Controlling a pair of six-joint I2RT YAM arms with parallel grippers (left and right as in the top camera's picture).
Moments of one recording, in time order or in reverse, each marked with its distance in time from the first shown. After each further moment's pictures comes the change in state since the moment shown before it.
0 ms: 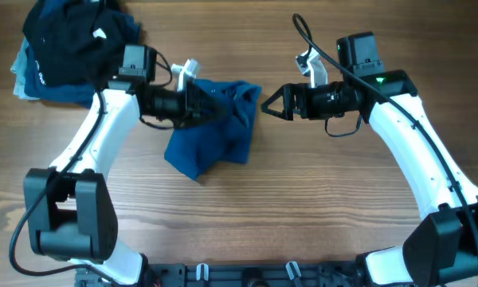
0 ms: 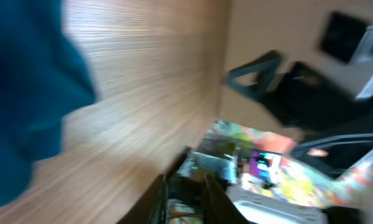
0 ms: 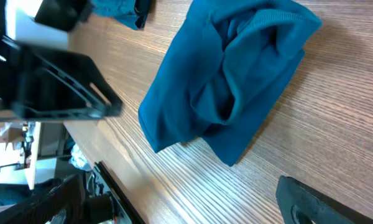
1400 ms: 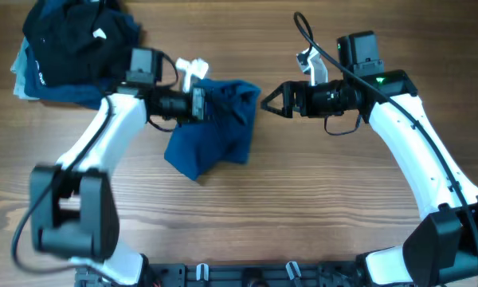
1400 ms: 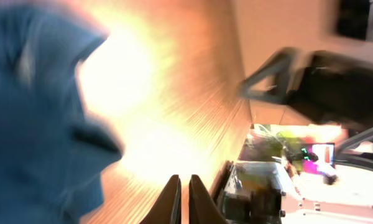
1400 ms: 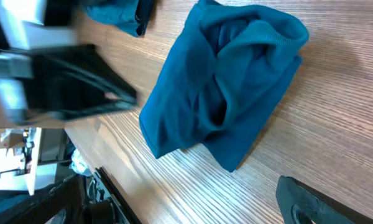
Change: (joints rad) left arm -0.026 -0.020 -0.034 0.243 -0.058 0.106; right arm 0.000 0.000 0.000 0.031 0.003 0.026
